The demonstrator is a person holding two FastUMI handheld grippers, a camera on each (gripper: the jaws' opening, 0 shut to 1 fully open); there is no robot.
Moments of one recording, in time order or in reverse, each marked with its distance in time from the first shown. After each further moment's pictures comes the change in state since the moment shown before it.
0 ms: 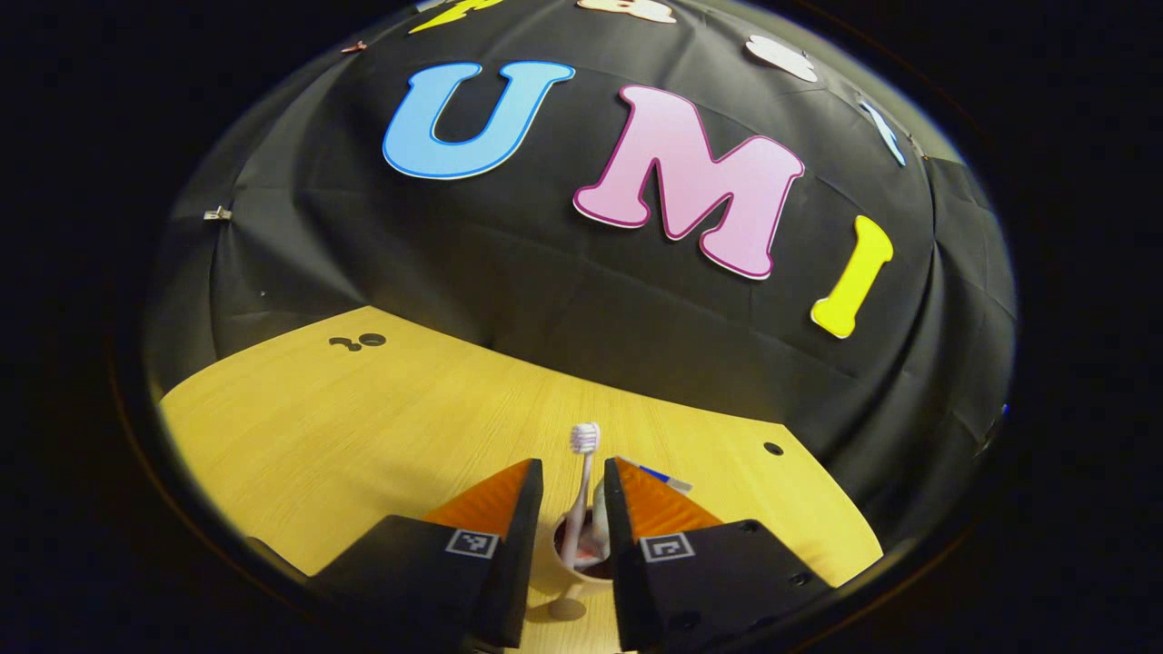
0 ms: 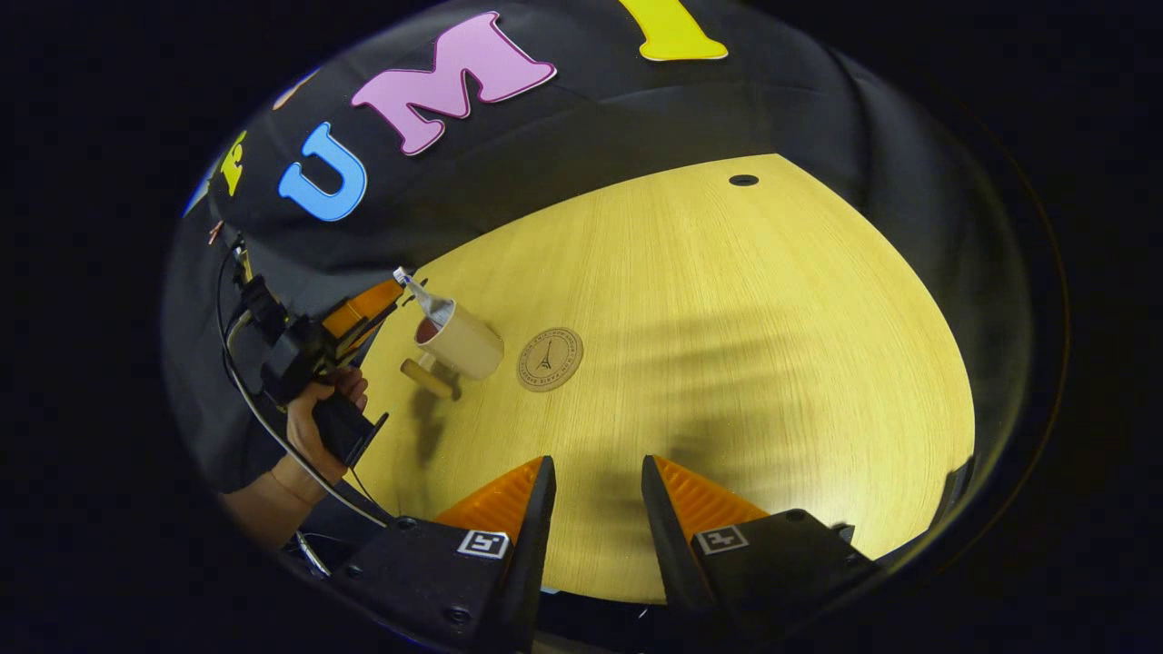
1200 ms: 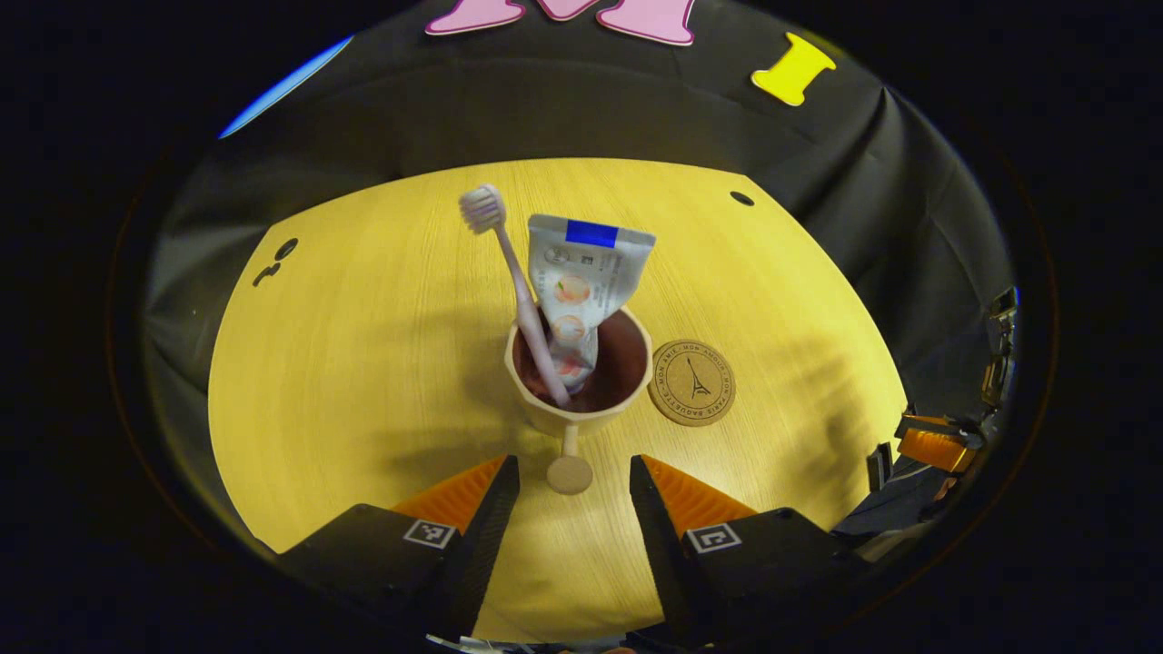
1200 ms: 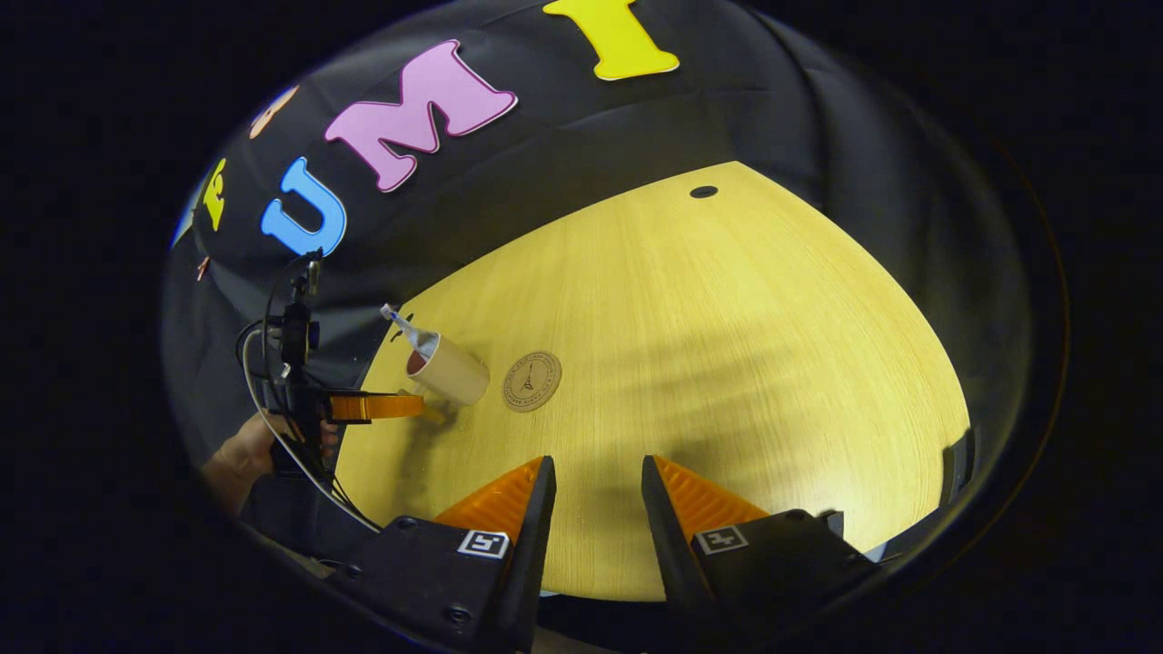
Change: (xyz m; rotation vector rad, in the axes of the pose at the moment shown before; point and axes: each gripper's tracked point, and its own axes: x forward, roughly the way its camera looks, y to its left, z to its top) left arm -0.033 0.008 -0.113 0.338 0.823 -0.104; right arm -0.023 -0.025 0.003 0.106 -0.089 -0.062
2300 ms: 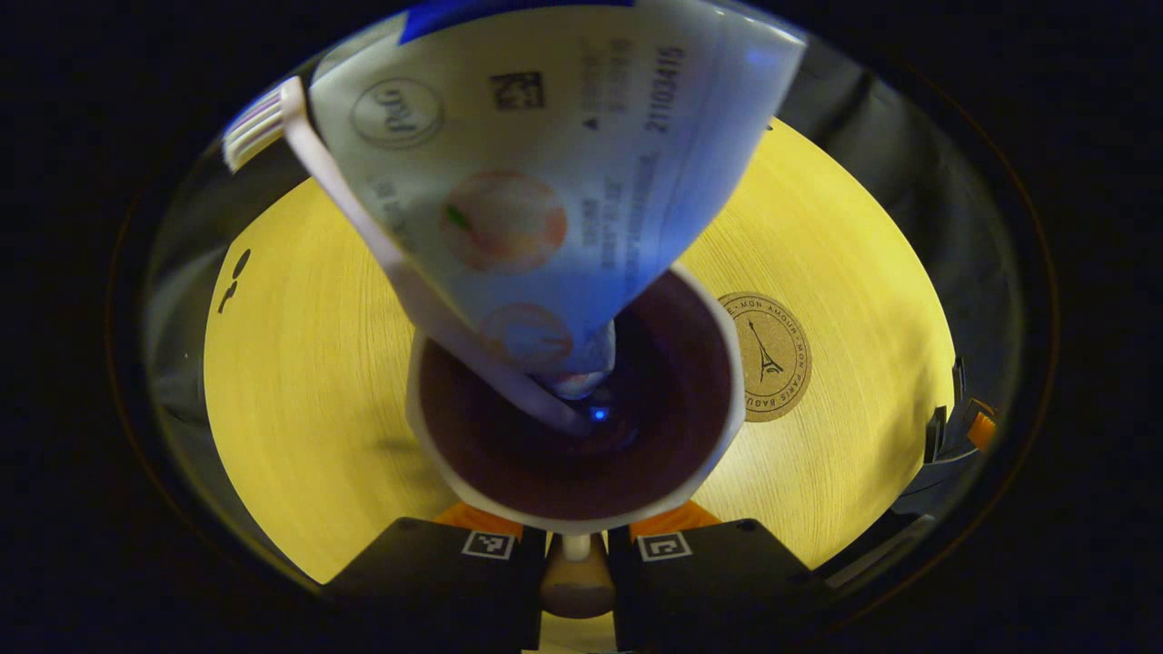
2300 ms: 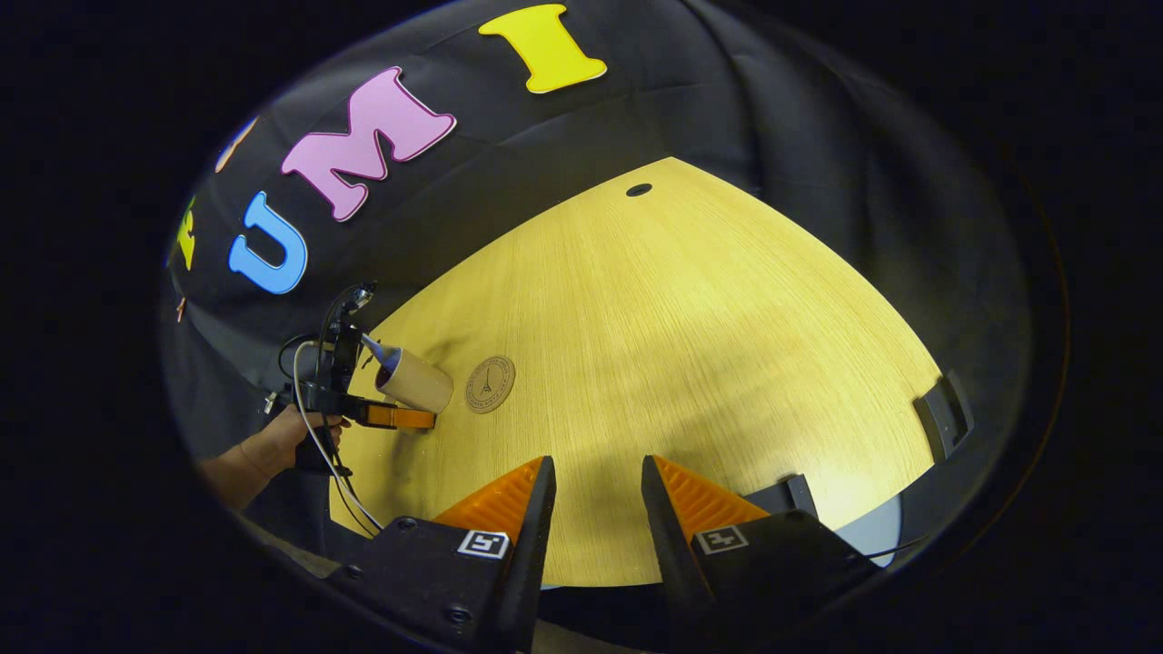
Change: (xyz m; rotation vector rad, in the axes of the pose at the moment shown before) left arm 0.065 0.011 -0.010 0.097 0.180 0.041; right arm -0.020 -0.033 -0.013 0.102 -0.030 -0.090
